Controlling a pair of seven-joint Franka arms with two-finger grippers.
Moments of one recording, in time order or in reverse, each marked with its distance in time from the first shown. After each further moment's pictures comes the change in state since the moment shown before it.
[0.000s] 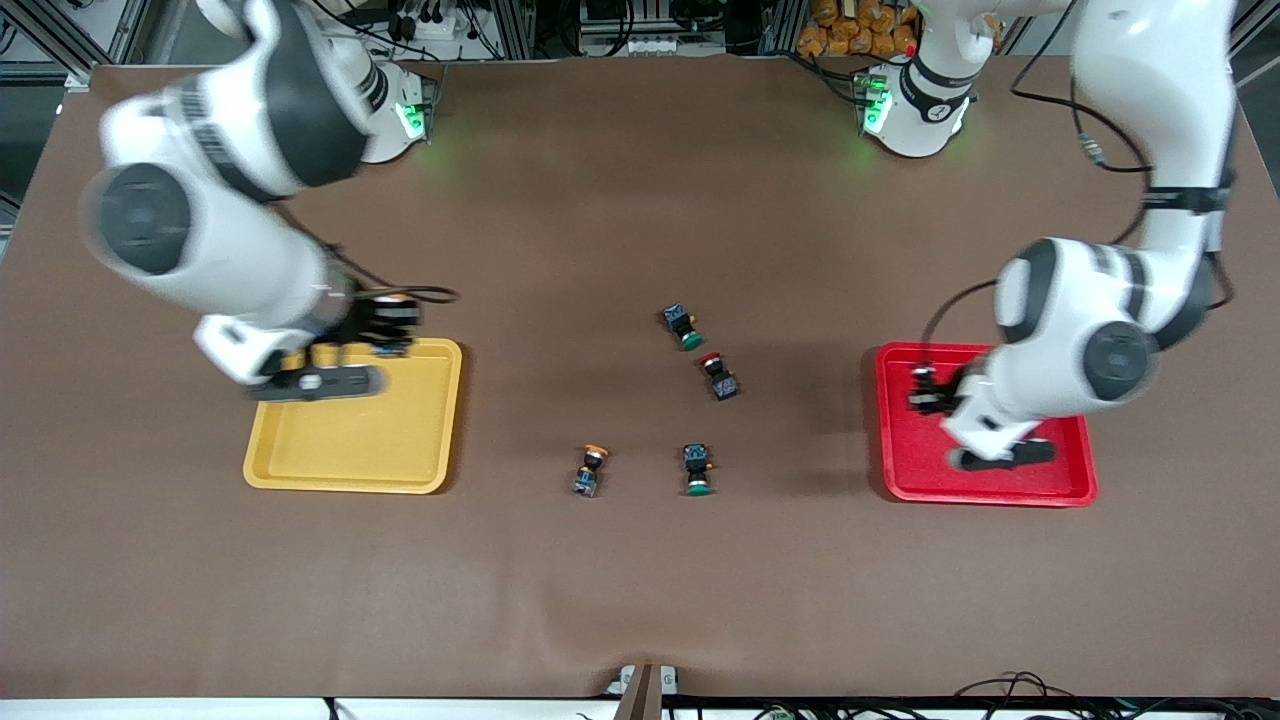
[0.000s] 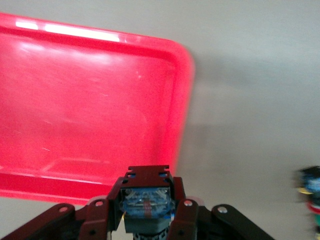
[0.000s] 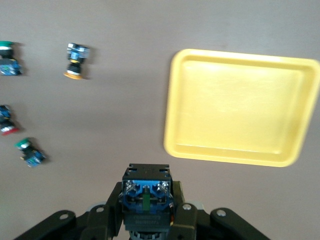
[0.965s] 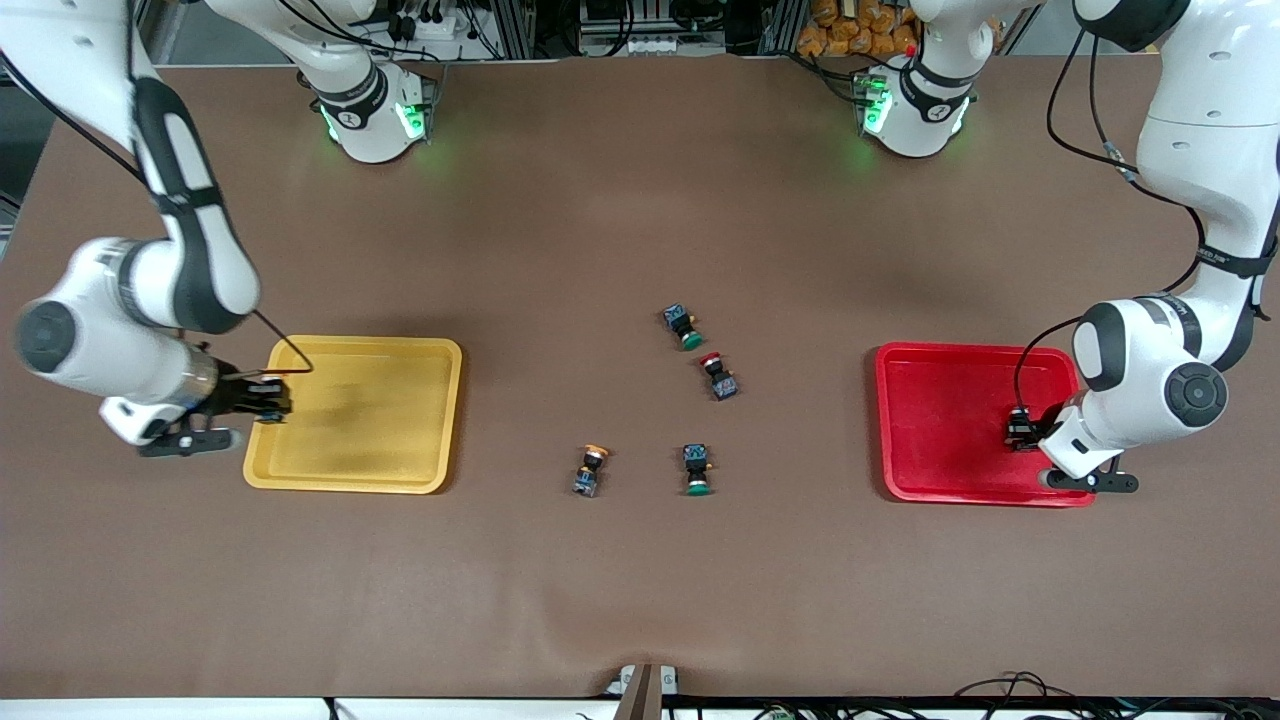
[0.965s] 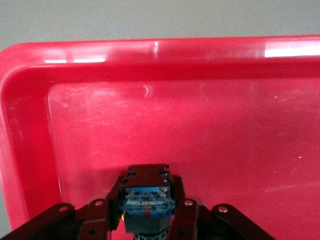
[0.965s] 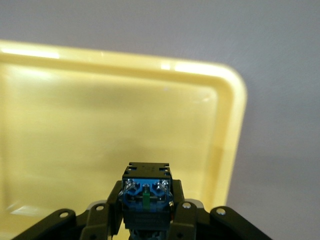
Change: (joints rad) left arm 0.237 0.217 -0.007 -0.066 0.148 0.381 0.288; right arm -0.338 0.078 0.014 -0.632 -0.039 0.783 -0.387
